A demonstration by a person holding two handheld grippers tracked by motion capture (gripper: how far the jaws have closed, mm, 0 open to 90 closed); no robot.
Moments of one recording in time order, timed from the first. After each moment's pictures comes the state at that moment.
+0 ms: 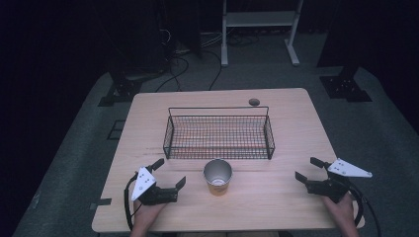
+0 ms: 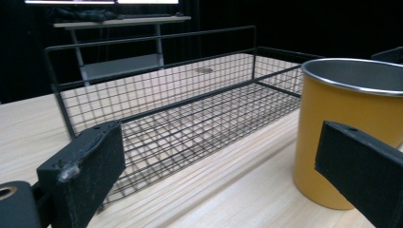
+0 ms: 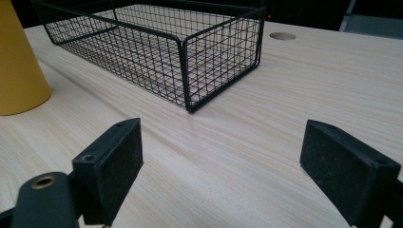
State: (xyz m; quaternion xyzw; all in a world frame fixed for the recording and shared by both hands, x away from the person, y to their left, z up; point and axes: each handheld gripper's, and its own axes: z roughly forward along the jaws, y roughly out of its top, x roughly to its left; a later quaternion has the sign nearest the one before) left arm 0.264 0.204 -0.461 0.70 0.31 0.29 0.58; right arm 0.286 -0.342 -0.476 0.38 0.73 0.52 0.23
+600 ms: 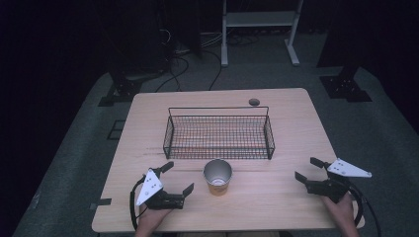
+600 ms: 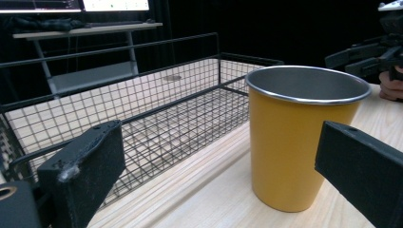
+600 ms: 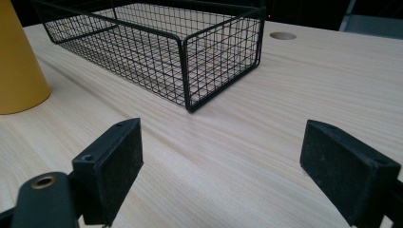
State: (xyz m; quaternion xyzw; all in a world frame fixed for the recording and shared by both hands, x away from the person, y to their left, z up) left arm 0.254 0.186 -0.457 0.71 0.26 0.26 0.60; right arm 0.286 -0.341 -0.476 0.38 0.73 0.52 0.23
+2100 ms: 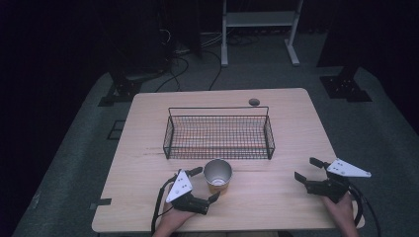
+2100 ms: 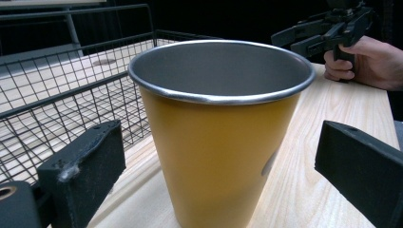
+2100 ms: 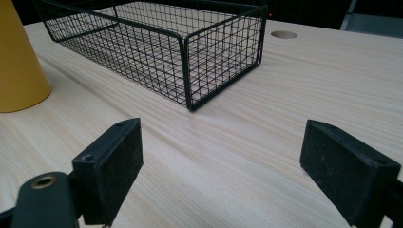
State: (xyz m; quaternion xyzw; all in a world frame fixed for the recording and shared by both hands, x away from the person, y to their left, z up) left arm 0.264 0.122 -0.474 0.75 0.22 0.18 0.59; right arm 0.286 -0.340 -0.476 0.38 0.73 0.52 0.23
